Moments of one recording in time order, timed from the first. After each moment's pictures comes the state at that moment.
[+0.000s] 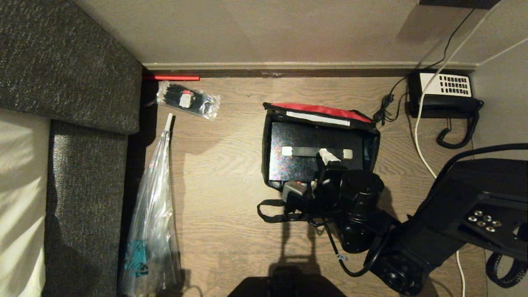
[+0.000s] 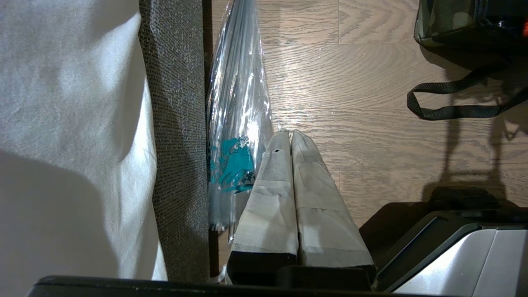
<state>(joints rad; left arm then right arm) 0.00 0.00 0.00 0.00 -0.02 0.07 0.73 2.16 -0.76 -1.40 -0.64 -1.45</state>
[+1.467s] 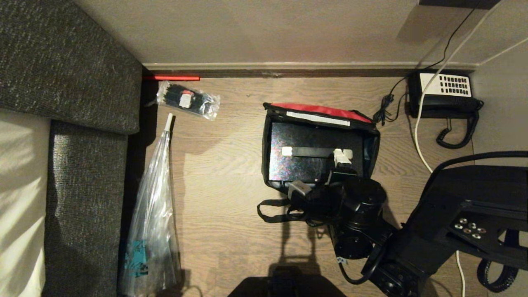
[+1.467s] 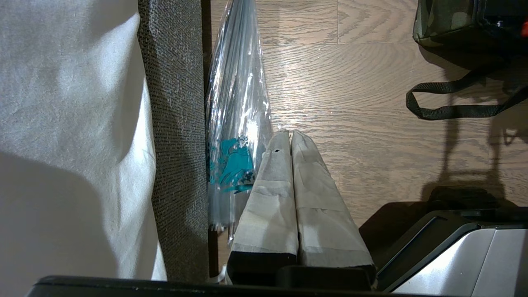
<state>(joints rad) 0.00 0.00 0.00 0.00 -0.02 0.07 0.75 2.19 -0.74 -1.52 -0.87 -1.55</state>
